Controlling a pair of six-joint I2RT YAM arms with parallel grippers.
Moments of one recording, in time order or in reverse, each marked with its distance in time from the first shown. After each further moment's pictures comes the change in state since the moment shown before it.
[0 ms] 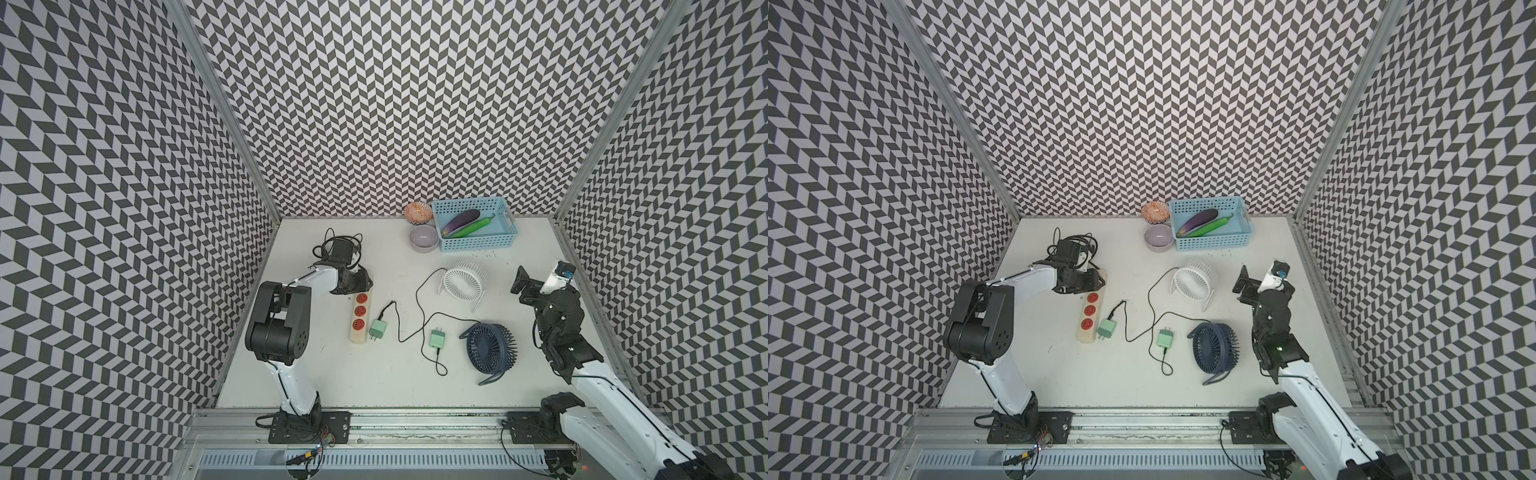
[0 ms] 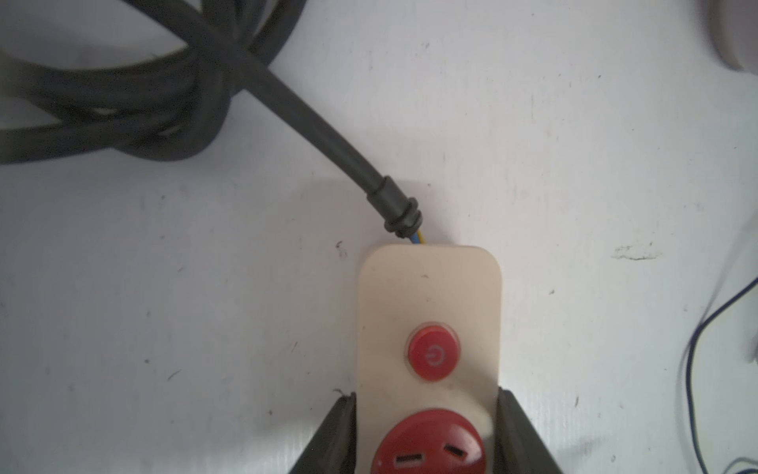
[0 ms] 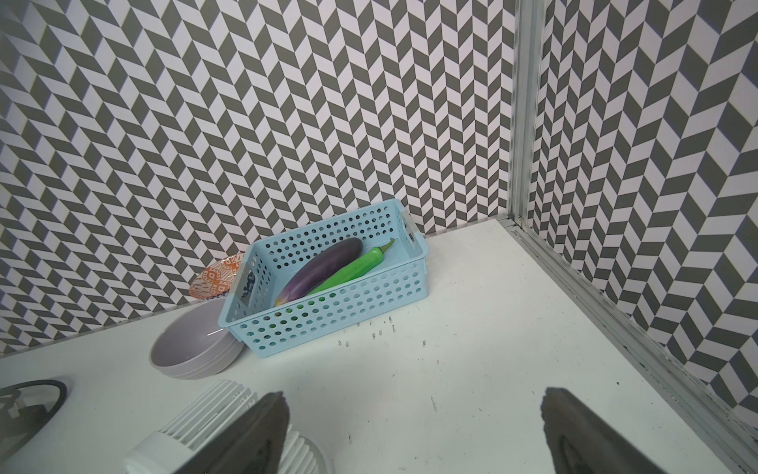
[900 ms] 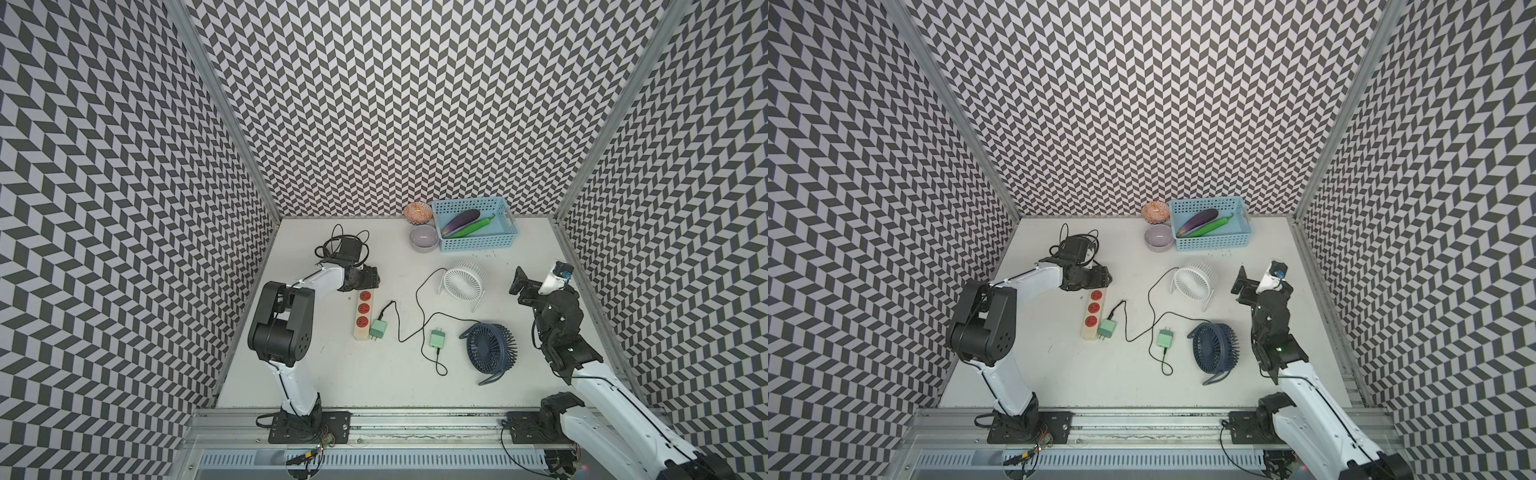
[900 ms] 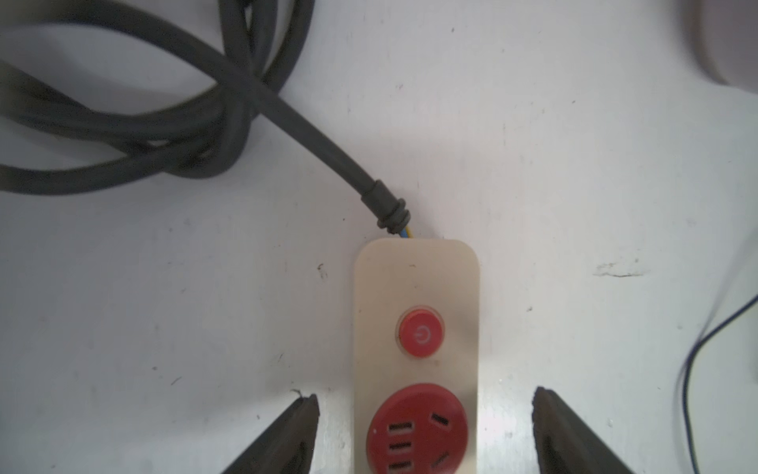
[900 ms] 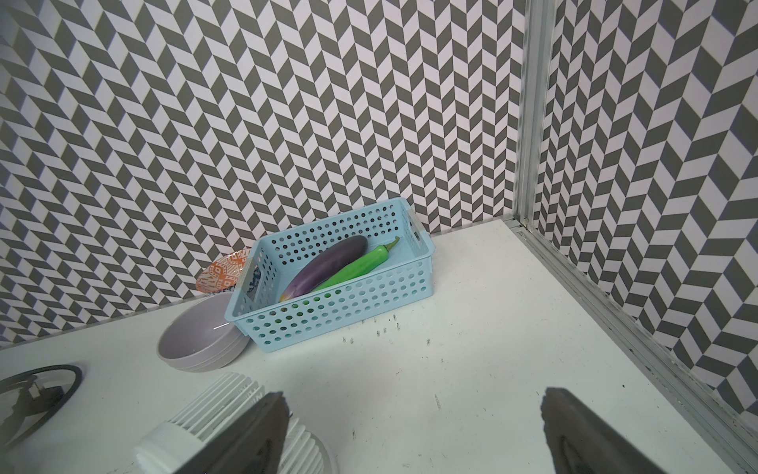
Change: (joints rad) left arm -0.050 -0.047 0.016 -0.015 -0.093 -0.019; right arm 0.017 -0.003 -0.002 0.002 -0.006 -0.010
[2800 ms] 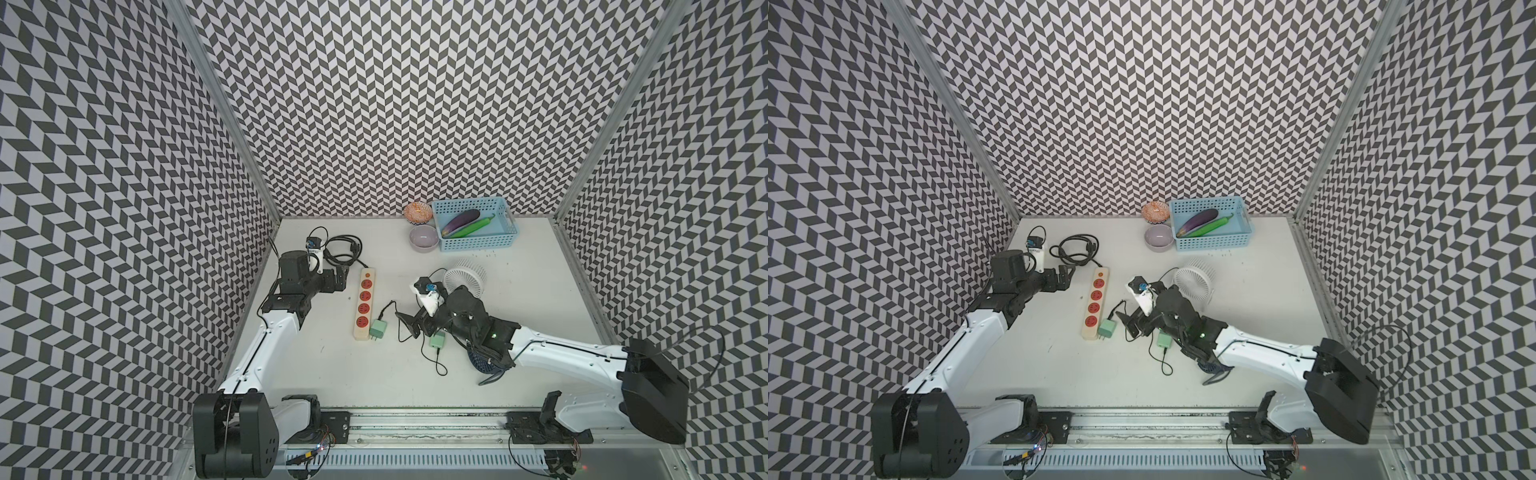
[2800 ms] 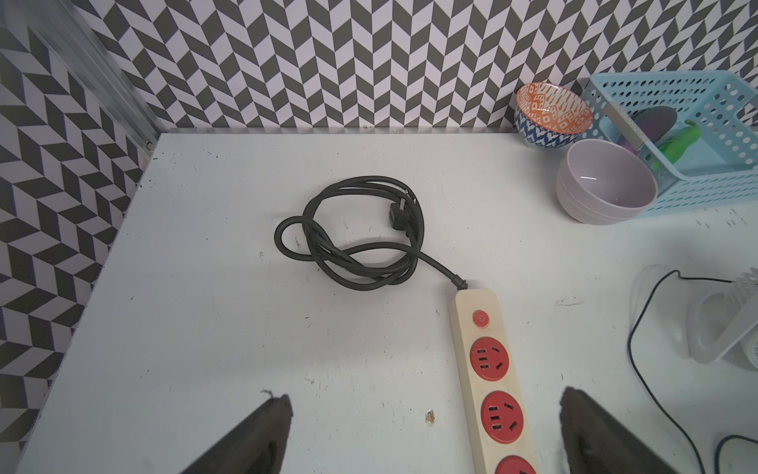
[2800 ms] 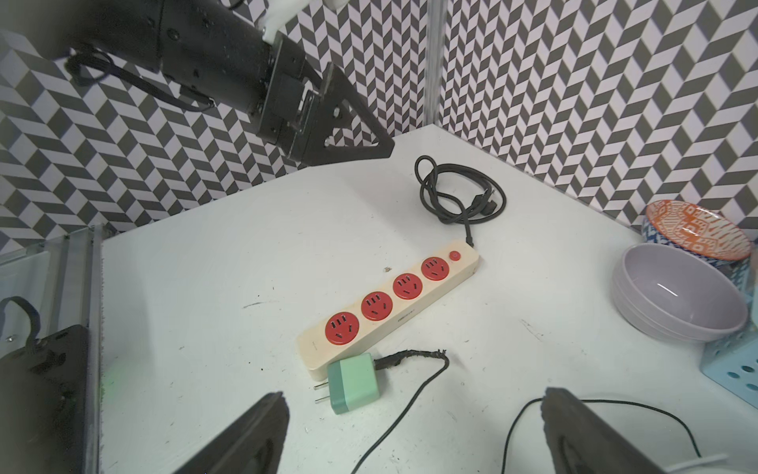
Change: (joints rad) left arm 0.244 -0.629 -0.346 0.179 0.069 0.289; right arm 0.734 0.584 0.398 0.000 -0.310 -0.224
